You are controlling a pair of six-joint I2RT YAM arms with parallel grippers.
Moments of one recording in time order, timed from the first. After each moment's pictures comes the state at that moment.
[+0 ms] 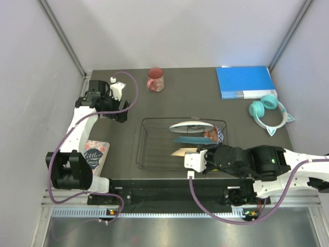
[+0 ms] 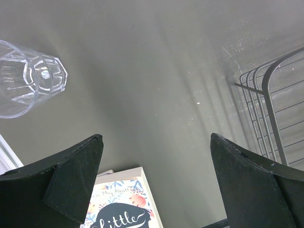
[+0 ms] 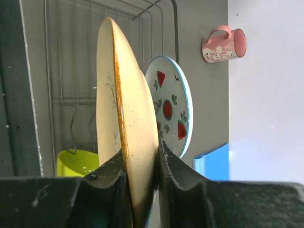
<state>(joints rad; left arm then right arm) -0.02 1.42 1.26 -0.79 0.24 0.34 1.54 0.92 1.20 -0.91 0.52 -0.54</state>
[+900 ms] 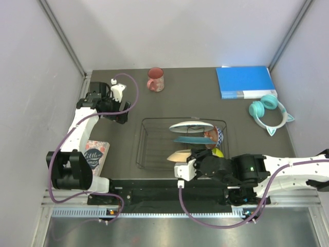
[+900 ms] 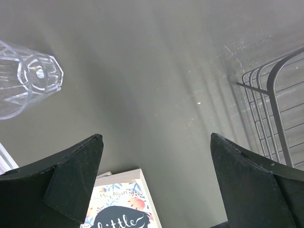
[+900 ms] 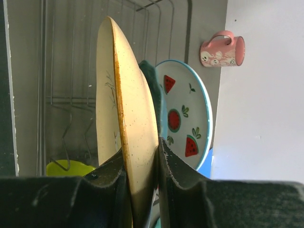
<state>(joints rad) -0.02 1.42 1.22 -0.75 0.25 0.34 1.58 0.92 0.95 -0.67 0.60 -0.67</state>
